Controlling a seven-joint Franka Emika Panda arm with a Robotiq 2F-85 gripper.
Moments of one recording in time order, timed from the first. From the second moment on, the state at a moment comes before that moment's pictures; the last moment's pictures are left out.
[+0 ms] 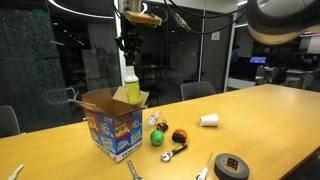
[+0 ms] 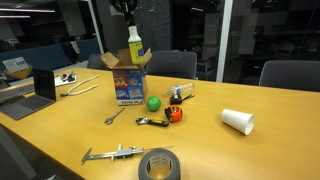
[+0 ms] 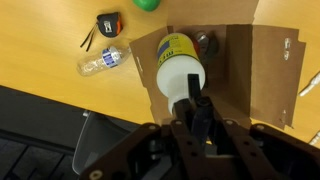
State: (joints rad) arm 0.37 0.64 0.16 -0.73 -0.20 1.58 0.12
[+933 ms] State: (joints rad) arm 0.34 0.73 0.18 -0.66 -0.11 1.61 0.09
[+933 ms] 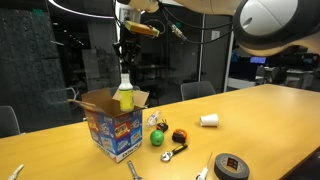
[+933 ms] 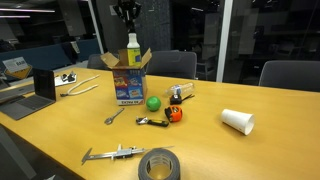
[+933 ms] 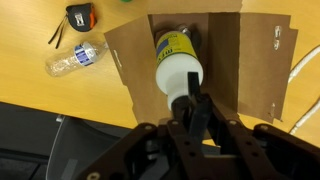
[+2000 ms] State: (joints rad) arm 0.33 0.63 0.13 -0.61 -0.23 1.27 0.08
